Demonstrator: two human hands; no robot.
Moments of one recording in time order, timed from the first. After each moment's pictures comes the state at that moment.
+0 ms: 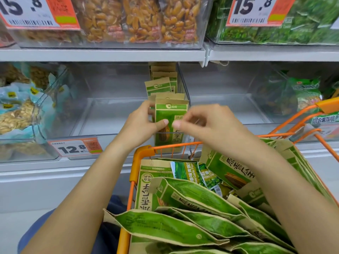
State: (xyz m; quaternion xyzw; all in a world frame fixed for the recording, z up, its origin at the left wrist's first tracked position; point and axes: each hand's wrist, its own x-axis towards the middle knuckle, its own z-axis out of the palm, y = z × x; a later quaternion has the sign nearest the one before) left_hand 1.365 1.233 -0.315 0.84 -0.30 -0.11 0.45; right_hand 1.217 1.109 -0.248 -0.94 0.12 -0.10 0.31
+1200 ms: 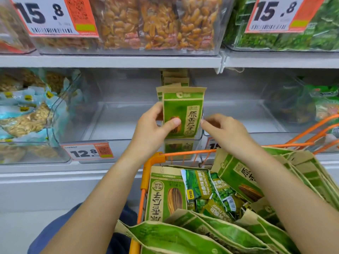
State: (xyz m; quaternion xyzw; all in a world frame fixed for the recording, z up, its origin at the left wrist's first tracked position) left_hand 1.352 1.239 -0.311 0.72 -0.34 -0.07 0.60; right_hand 1.247 1.076 -0.293 -0.92 0.24 -0.09 0.29
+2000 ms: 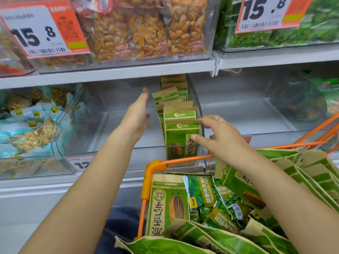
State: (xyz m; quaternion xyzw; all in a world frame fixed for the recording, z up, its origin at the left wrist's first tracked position) left_hand 1.410 1.218 -0.286 0.70 -0.03 -0.21 0.69; right_hand 1.252 1.077 -0.306 -0.94 0.16 -0.09 0.28
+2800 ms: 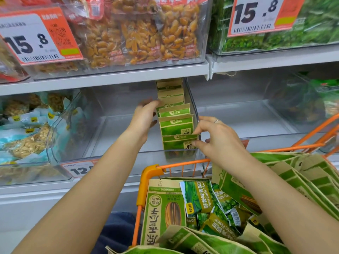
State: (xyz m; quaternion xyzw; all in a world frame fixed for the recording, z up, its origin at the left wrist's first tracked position) left_hand 1.427 1.191 -0.310 0.70 -0.10 -0.20 0.68; right_hand 1.251 1.084 -0.298 -0.94 0.18 -0.12 0.27
